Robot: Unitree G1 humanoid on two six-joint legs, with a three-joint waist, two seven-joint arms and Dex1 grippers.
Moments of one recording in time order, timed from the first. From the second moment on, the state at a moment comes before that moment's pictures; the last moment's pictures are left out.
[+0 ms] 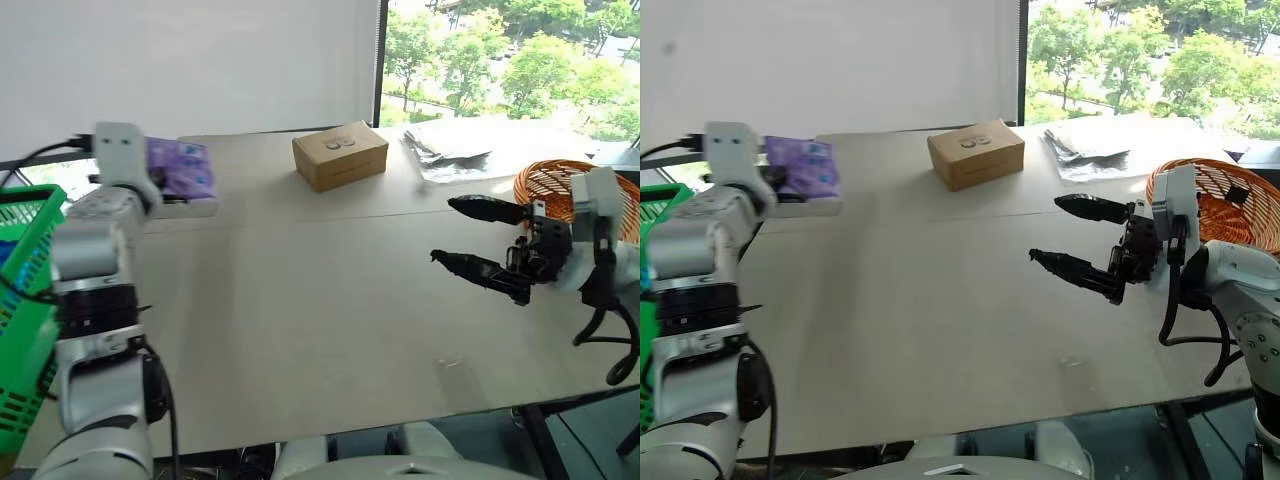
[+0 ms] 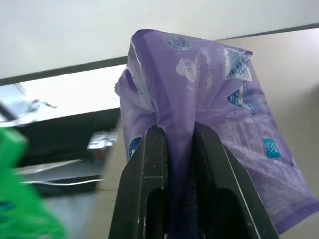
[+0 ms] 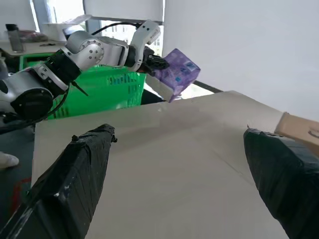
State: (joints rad) left arm -0.59 0.83 0.39 0.19 -0.14 0.81 -0.20; right arm -0.29 -0.73 -0.24 -0.56 0.99 0.68 0.85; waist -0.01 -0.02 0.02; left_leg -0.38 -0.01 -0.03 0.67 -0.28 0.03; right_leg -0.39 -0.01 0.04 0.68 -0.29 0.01
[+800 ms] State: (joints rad) left arm -0.45 1.01 0.65 0.41 -0.12 0.56 -0.08; right arm -0.38 -0.72 -0.19 -0.48 1.00 0.68 0.89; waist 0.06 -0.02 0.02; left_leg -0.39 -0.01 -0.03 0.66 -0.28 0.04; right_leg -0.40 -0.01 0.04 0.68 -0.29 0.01
